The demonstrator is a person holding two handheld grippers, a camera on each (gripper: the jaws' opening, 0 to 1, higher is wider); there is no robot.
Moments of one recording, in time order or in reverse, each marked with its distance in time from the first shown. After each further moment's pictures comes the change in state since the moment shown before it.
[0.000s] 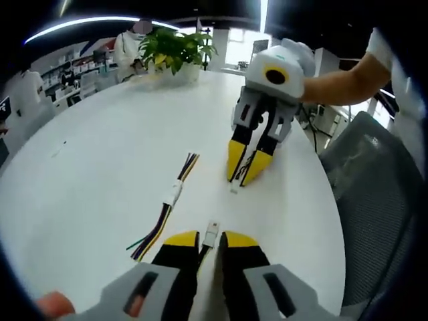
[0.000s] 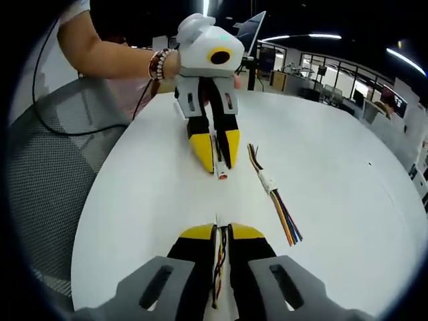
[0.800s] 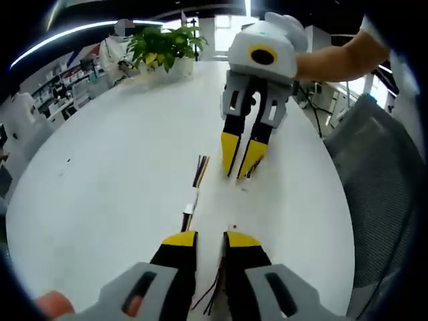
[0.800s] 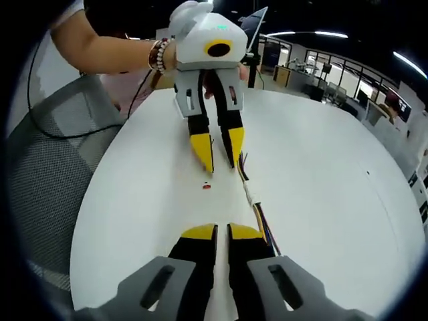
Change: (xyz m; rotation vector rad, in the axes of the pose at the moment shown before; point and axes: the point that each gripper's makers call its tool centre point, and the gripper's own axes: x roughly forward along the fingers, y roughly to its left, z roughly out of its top) left arm -0.006 0.008 0.007 0.111 0.081 0.014; right arm 0.003 -0.013 0.009 -0.022 0.054 0.022
